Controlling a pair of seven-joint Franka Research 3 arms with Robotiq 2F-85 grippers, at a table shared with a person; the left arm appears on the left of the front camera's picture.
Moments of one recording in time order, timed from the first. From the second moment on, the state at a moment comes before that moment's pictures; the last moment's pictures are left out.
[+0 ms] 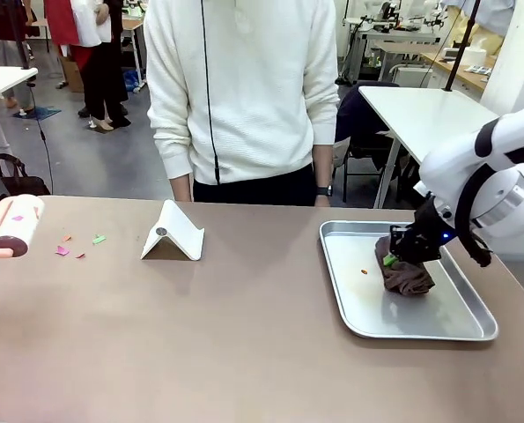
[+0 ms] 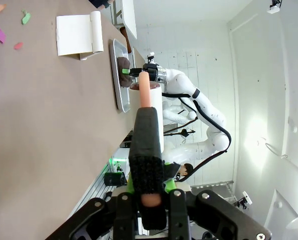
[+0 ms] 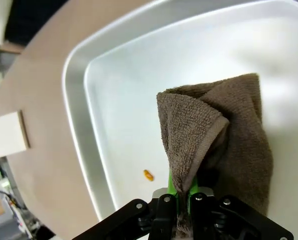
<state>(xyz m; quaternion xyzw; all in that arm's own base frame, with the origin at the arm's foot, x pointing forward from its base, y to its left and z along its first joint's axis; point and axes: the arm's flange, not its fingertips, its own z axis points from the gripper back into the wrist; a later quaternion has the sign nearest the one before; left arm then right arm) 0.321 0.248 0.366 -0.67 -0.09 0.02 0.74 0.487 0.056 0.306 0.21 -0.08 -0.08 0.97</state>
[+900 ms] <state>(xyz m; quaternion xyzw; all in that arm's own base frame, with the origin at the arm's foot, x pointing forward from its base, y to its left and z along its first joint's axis) 0.321 0.248 0.366 -0.67 -0.09 0.02 0.74 0.478 0.130 0.301 0.17 -0.05 0.05 0.98</state>
